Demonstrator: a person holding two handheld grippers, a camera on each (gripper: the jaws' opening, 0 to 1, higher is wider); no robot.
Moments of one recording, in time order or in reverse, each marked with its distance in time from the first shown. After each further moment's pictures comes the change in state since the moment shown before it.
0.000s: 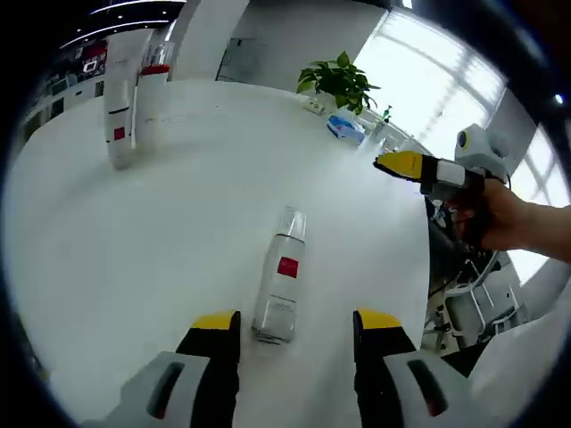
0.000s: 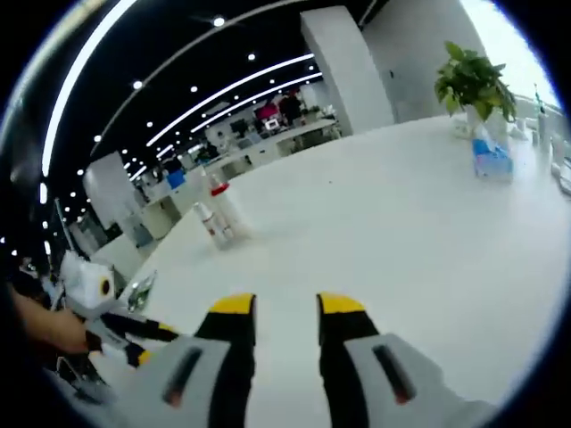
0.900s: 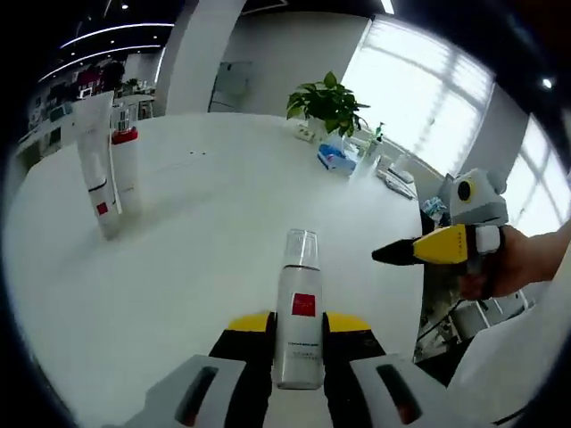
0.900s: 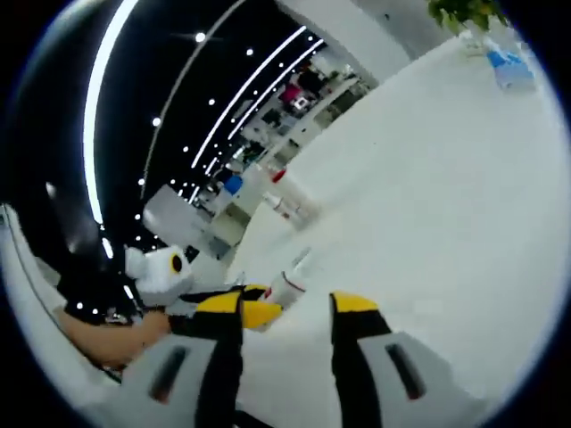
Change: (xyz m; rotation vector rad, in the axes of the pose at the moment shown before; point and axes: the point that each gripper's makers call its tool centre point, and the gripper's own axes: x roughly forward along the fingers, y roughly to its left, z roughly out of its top) left arm -0.023 -0.034 0.068 0.061 -0.162 0.000; right arm -0.009 0.089 -0.022 0.410 0.167 0.431
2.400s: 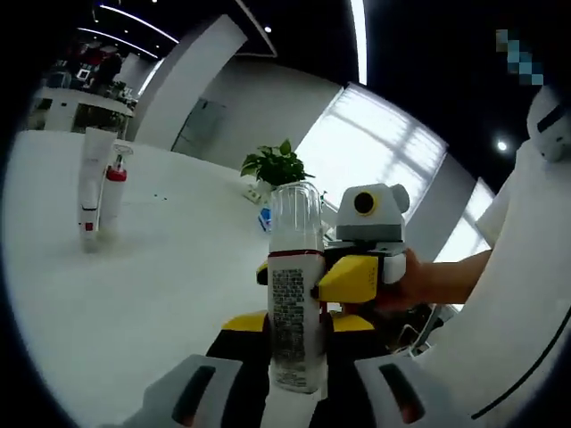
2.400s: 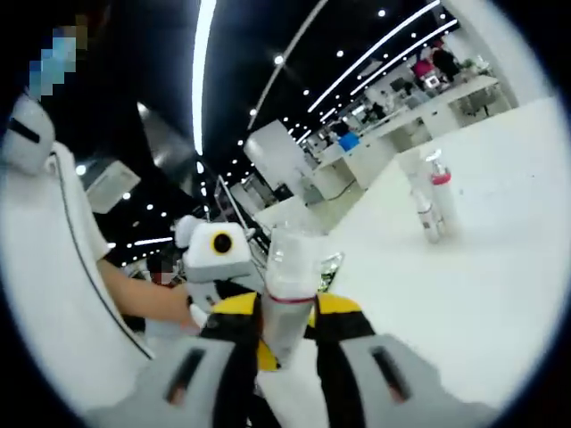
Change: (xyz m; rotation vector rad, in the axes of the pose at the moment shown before) left arm -0.078 -0.041 0.031 -0.146 -0.263 -0.285; right arm 0.046 0.124 -0.004 -0.443 0.220 0.393
